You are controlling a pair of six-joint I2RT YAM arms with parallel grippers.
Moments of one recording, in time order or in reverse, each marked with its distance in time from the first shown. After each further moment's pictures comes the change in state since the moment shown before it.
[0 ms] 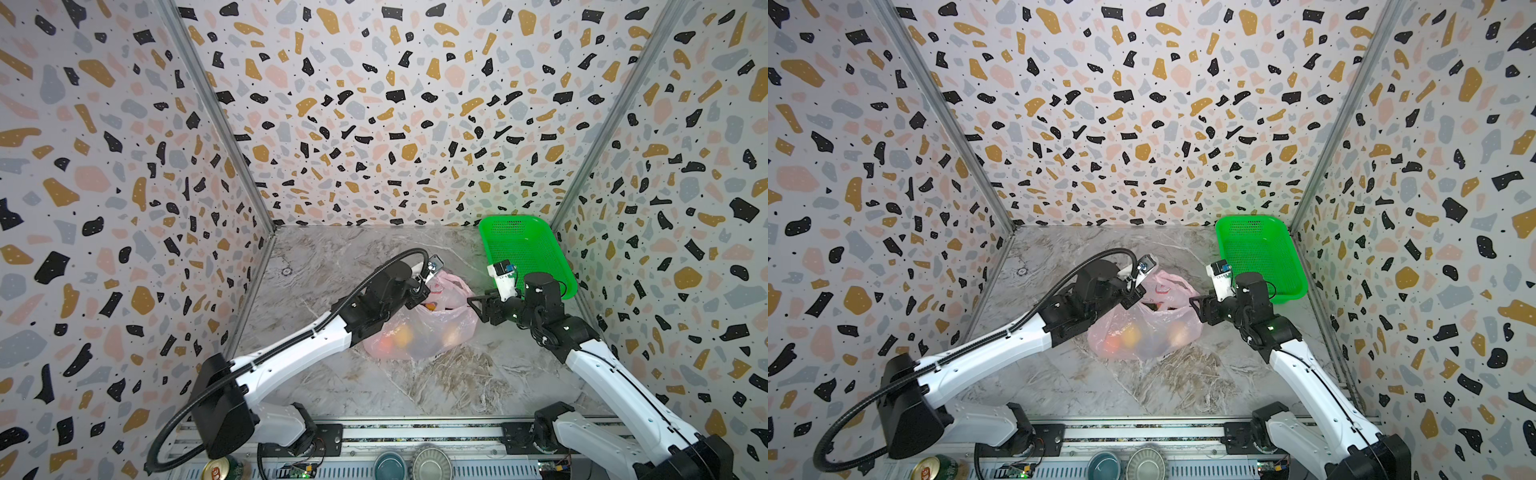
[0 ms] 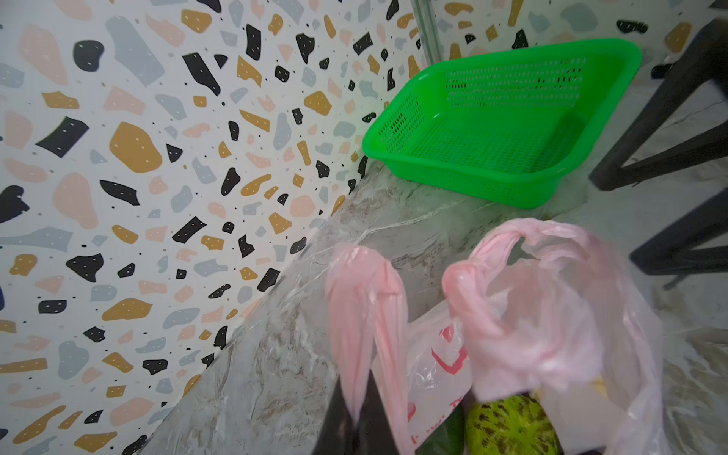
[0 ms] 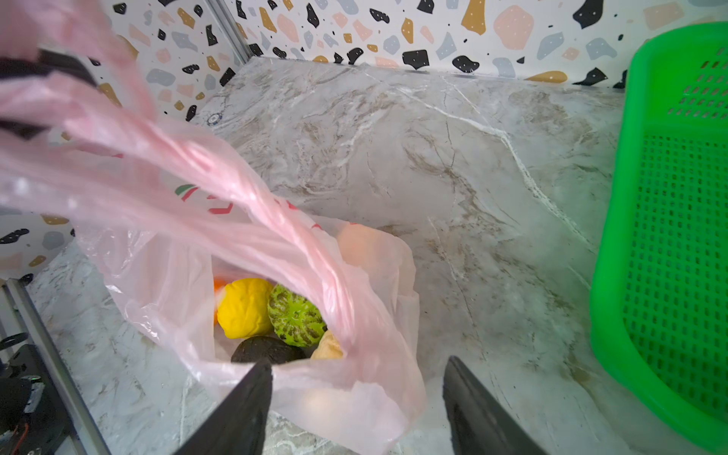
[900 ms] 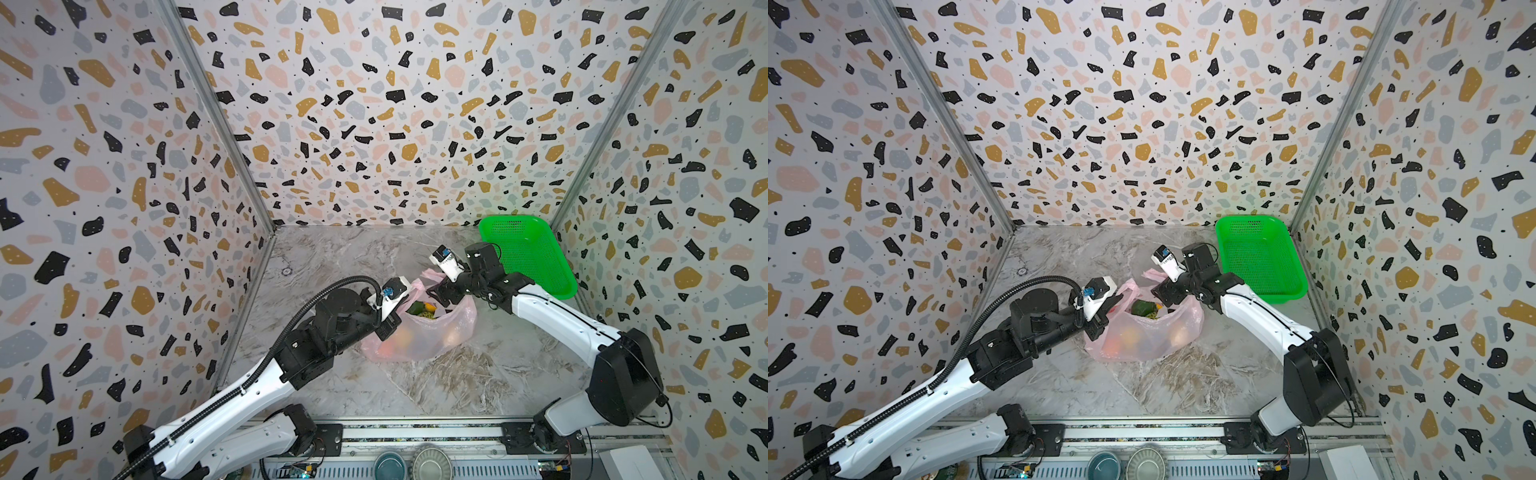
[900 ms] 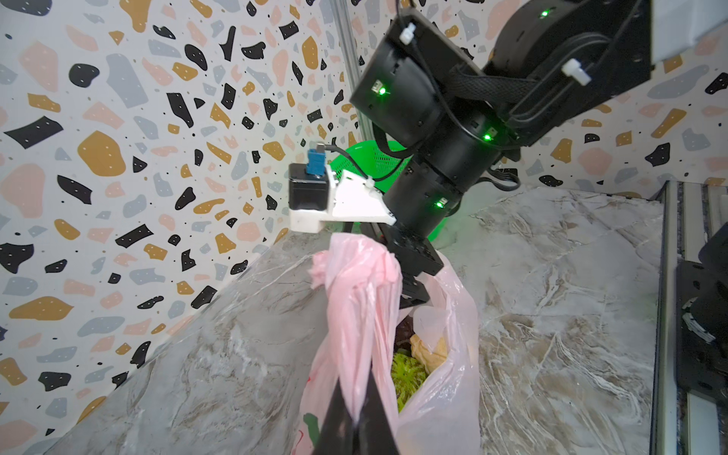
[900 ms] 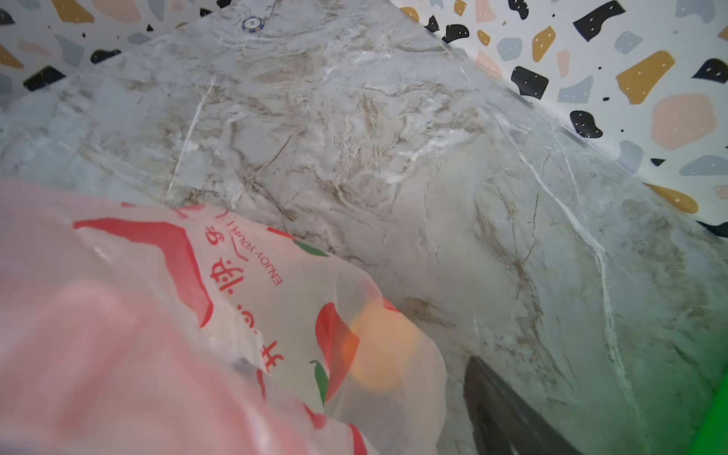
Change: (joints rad) left arm 0.000 -0.398 -0.206 -0.102 0.231 -0.158; right arm 0.196 0.550 0.400 0.003 0.043 -0.349
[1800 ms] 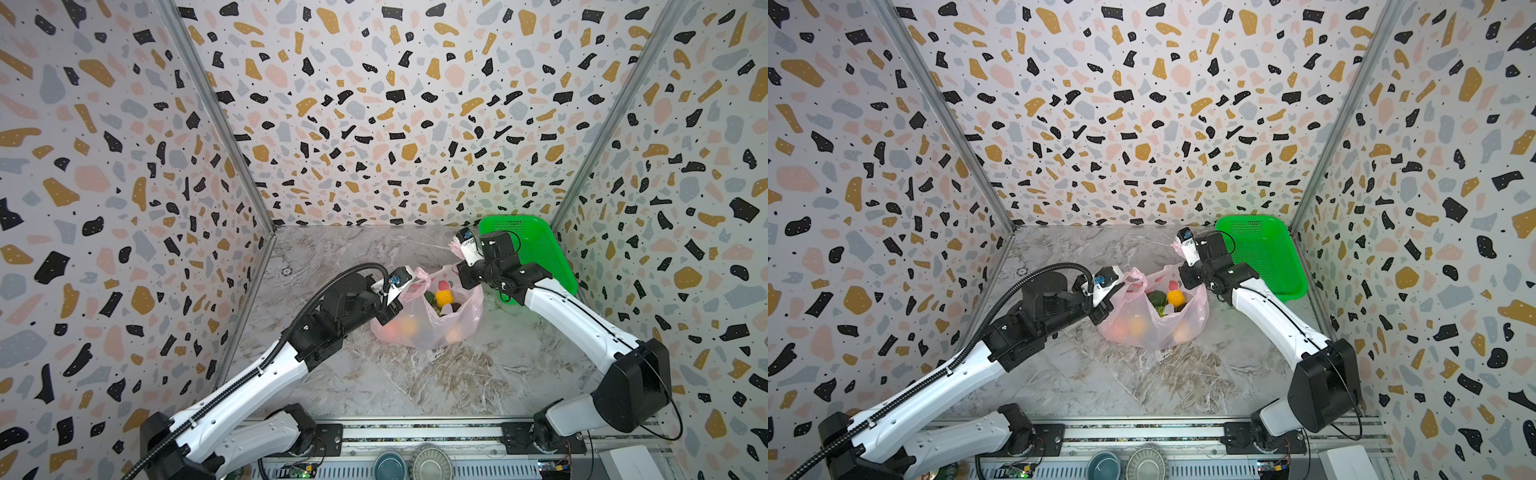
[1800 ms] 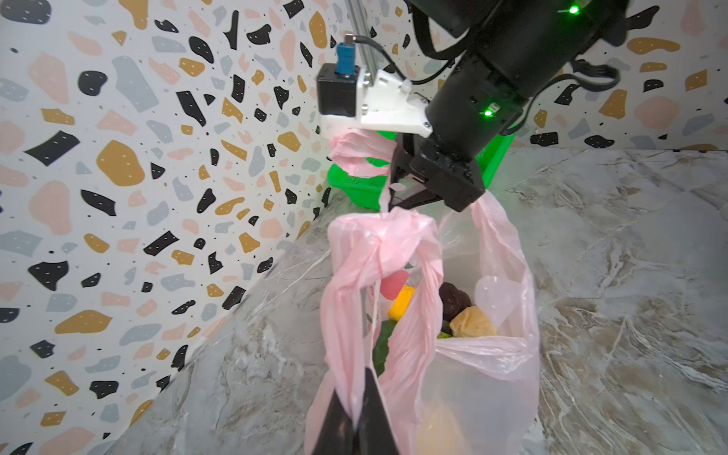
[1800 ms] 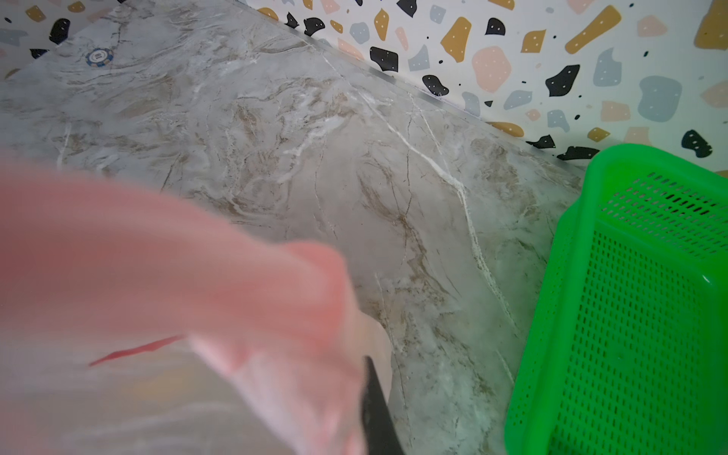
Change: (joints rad) left arm 0.123 0.119 0.068 0.029 0.032 0.140; right arm -0.077 -0.087 0.064 -0.153 0.259 0.180
